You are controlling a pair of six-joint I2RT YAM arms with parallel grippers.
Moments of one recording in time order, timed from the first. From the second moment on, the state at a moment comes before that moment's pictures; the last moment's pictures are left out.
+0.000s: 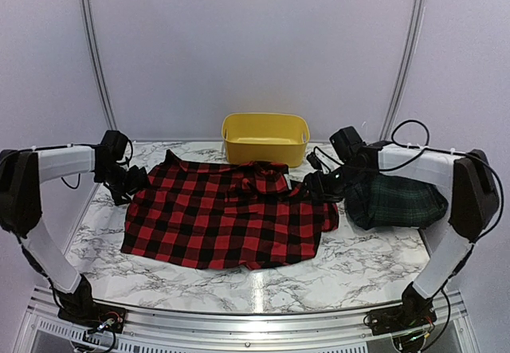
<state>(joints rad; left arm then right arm) -0.12 1.67 1.08 -0.56 0.13 -0.61 0.45 1.69 1.19 -0.58 -0.45 0.27</state>
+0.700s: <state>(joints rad) -0.49 1.26 0.69 -0.68 0.21 -0.72 0.82 1.46 0.73 -0.46 -0.32 0.64</state>
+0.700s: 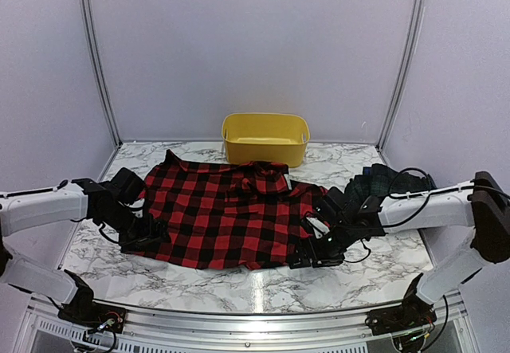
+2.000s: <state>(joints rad) -0.82 1.76 1.40 -0.50 0.04 0.02 0.52 1.52 1.22 -0.47 -0.29 0.49</state>
